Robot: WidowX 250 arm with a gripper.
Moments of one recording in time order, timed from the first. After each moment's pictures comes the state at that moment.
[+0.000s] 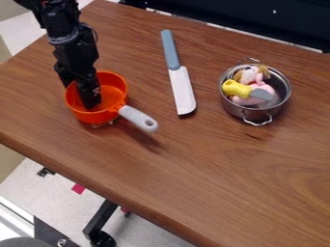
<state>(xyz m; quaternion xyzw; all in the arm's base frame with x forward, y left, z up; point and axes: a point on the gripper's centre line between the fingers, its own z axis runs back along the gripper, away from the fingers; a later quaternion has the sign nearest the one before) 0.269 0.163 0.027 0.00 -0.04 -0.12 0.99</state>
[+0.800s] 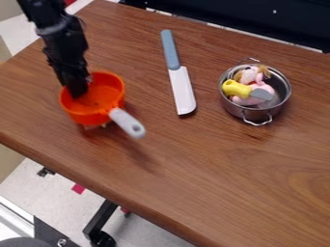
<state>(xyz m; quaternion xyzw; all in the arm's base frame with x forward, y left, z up) 0.260 0.183 0.045 -0.06 -0.04 -0.05 1.00</state>
